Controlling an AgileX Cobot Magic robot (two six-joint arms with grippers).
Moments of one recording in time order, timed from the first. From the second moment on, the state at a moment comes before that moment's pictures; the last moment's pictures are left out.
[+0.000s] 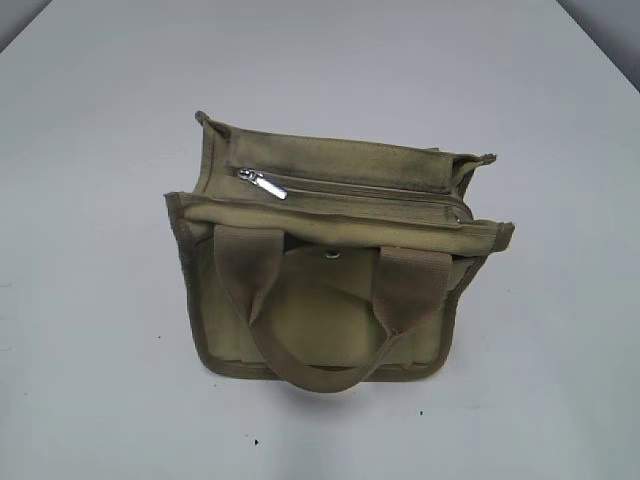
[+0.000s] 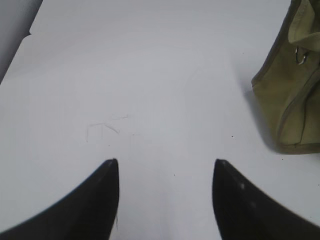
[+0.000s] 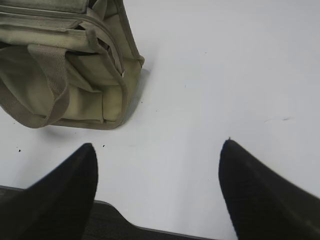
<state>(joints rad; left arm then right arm) 0.00 -0.01 -0.52 -0.06 1.06 0.12 0.03 -0.01 -0.48 0.25 1.08 -0.20</state>
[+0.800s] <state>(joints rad) 0.00 -0.01 -0.52 -0.06 1.06 0.12 0.03 -0.01 -0.48 0.25 1.08 -0.20</state>
